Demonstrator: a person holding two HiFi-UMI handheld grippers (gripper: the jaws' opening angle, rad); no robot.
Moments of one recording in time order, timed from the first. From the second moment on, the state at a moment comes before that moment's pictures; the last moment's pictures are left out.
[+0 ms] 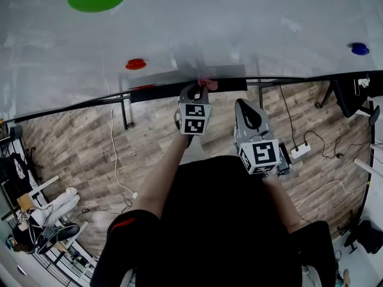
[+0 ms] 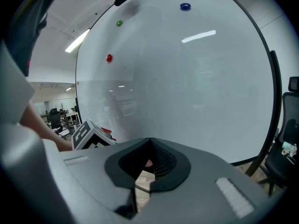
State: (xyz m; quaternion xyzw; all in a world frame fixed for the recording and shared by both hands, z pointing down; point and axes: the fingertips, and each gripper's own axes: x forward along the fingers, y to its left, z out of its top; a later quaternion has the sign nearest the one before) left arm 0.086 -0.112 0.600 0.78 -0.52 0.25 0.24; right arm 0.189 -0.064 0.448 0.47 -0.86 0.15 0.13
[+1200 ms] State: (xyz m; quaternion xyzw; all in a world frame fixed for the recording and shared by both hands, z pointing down) left arm 0.021 -0.106 0.598 0.78 -0.52 0.25 0.24; right arm 0.122 -0.054 0.447 0.47 -0.86 0.14 0.14
